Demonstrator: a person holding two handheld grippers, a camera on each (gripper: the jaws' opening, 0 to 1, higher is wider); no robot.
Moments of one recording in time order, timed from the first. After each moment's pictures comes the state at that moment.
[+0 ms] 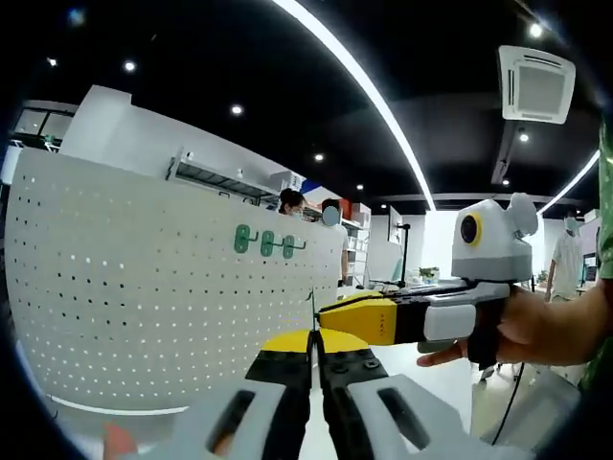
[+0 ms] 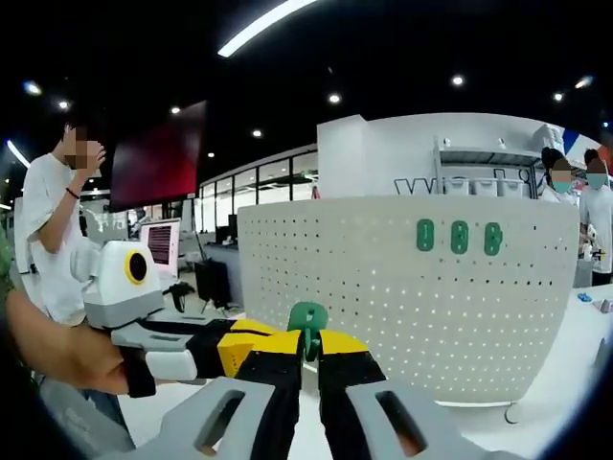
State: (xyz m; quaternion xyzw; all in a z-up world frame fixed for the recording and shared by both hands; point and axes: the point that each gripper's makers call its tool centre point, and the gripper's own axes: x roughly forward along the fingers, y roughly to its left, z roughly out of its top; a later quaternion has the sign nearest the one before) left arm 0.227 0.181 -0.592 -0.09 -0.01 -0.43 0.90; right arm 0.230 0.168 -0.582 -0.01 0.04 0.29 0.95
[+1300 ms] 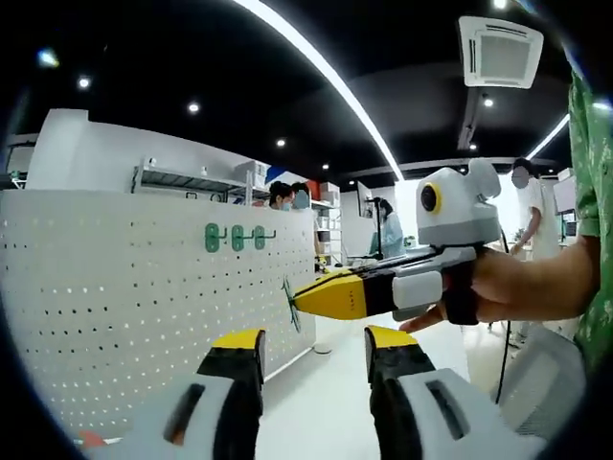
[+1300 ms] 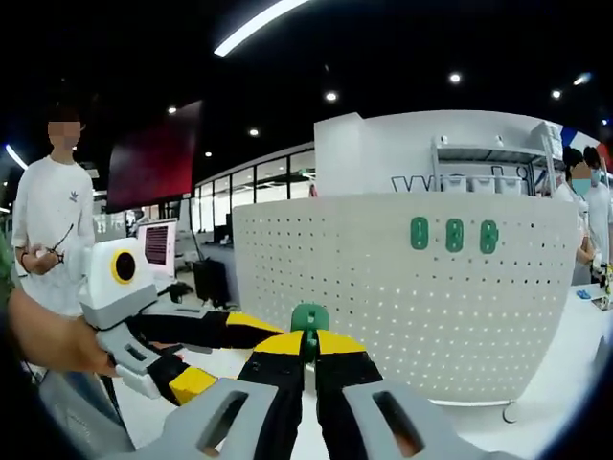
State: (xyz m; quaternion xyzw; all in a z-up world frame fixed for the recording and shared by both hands) left arm 0.209 0.175 -0.600 0.00 0.00 -0.50 0.87; right arm 0.235 0.161 -0.582 -0.01 0.04 0.29 0.96
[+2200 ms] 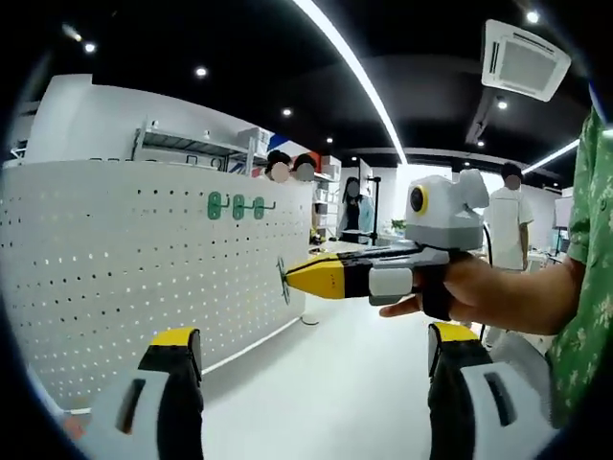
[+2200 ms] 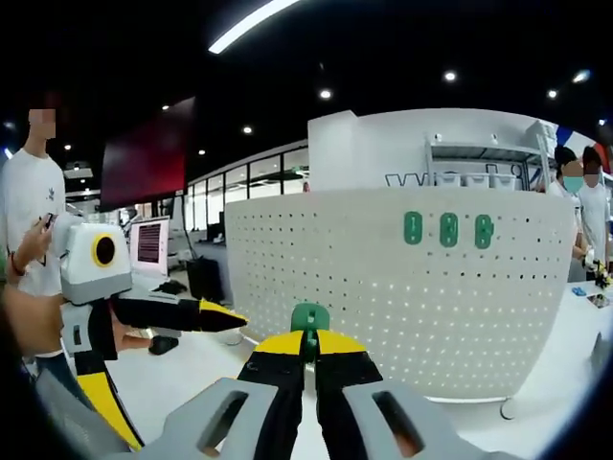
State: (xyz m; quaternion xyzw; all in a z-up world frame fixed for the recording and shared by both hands) left arm 0.194 0.196 -0.606 -0.01 0.07 -0.49 0.87; right arm 0.243 0.157 -0.588 -0.01 0.05 0.27 0.96
